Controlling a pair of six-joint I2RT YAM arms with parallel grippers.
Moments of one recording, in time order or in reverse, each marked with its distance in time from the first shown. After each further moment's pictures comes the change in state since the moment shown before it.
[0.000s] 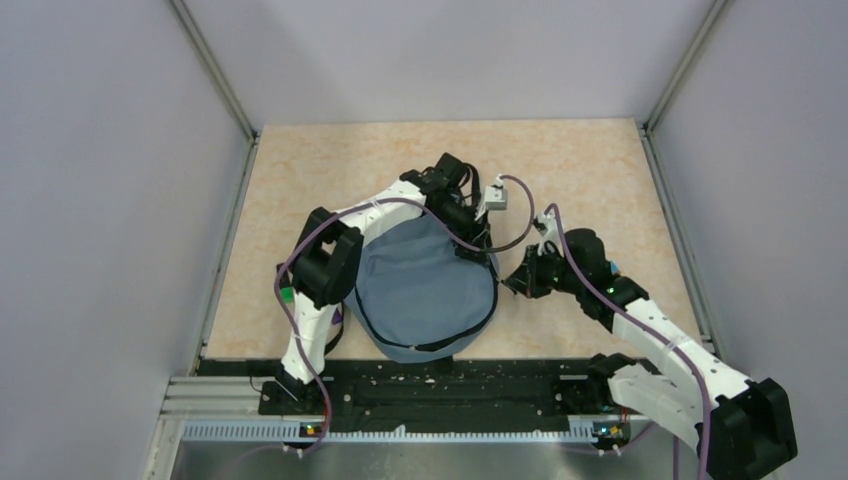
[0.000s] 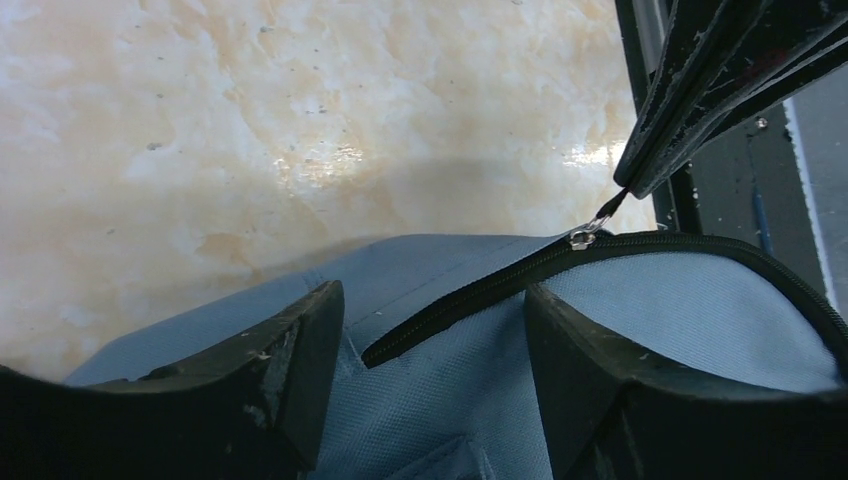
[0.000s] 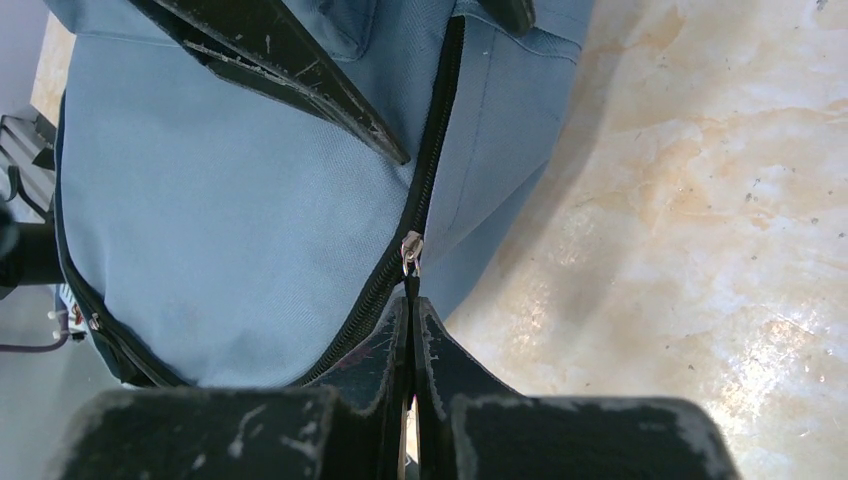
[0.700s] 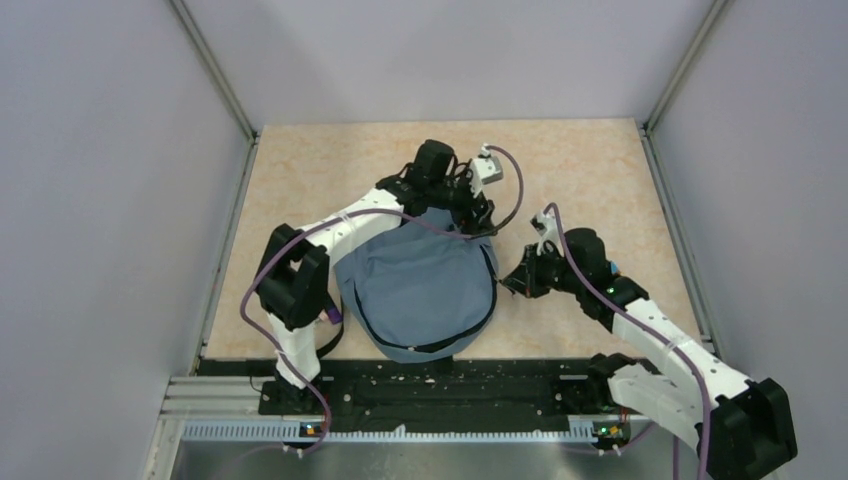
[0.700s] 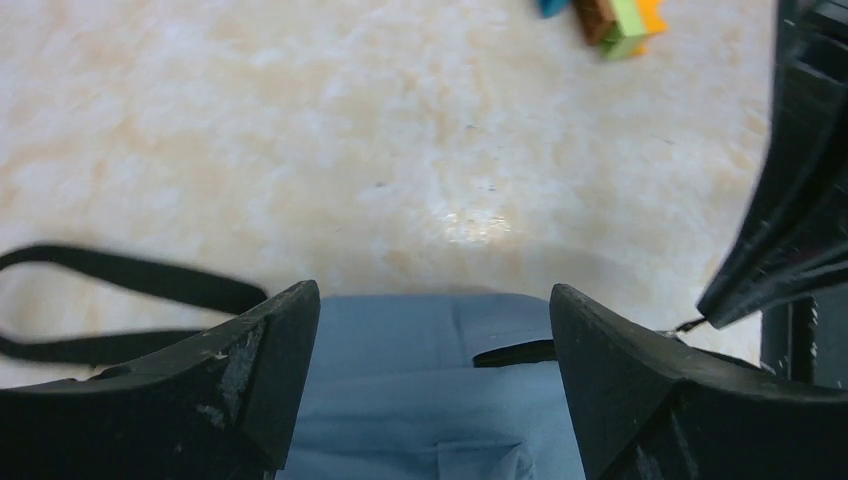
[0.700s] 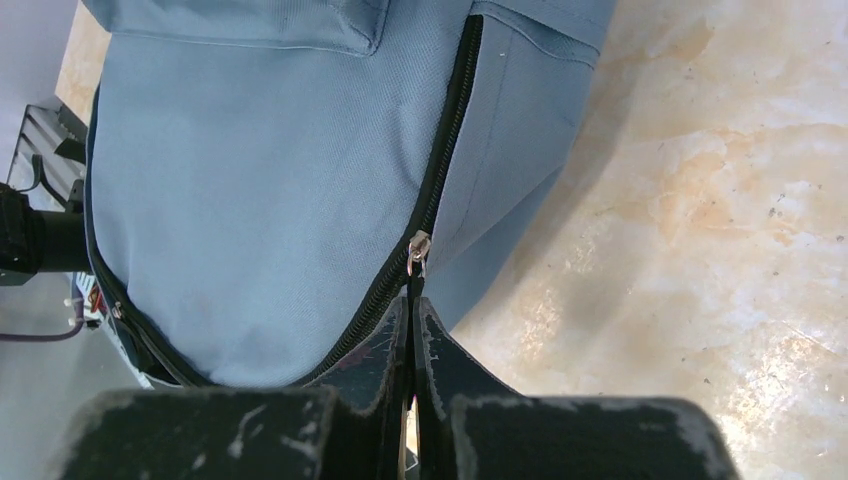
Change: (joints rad) left arm 0.002 -0.265 -0.219 0.438 -0.373 -0.372; right arm 0.000 0.003 -0.001 0.018 -0.038 -0.003
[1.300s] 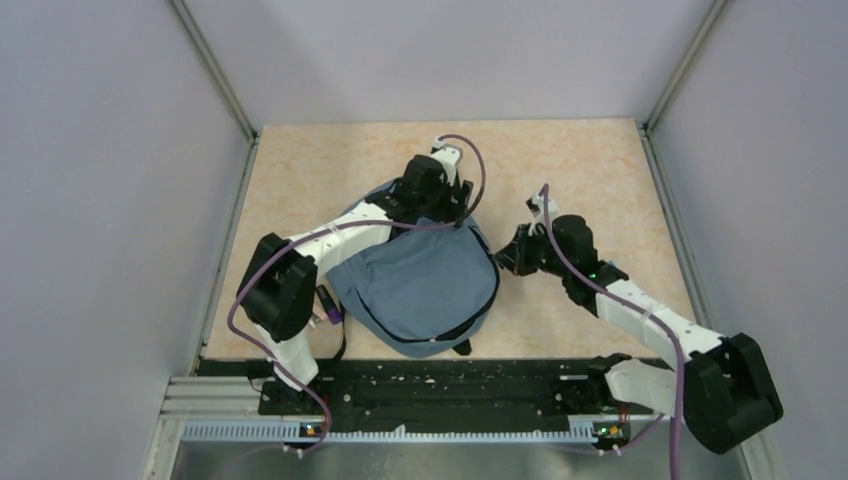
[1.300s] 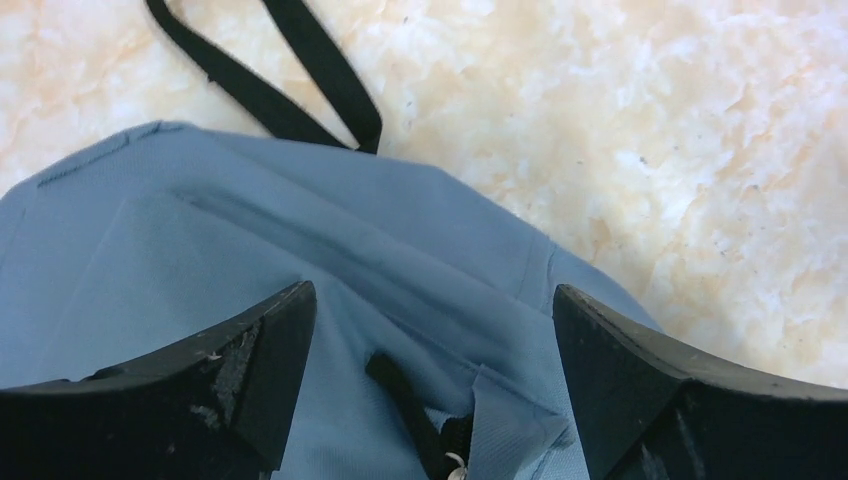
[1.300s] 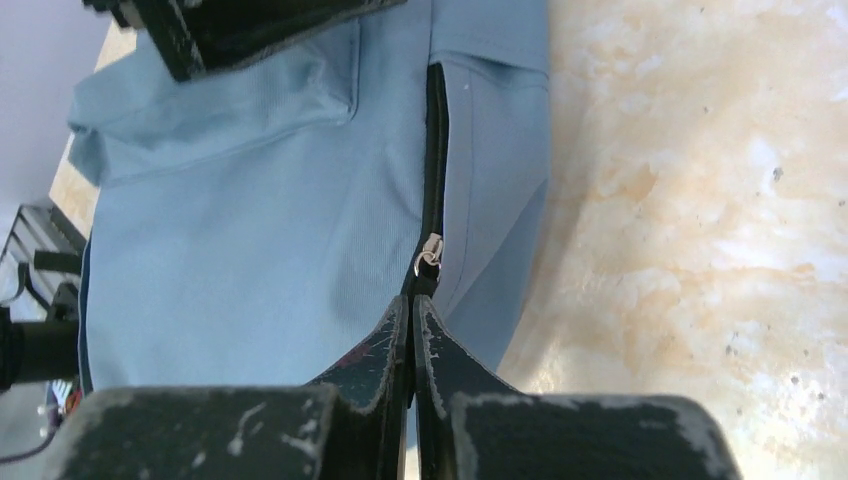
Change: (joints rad) left arm -0.002 -0.077 -0.151 0.015 -0.637 -0.431; right arm 0.000 0.233 0.024 0.350 0.088 0.061
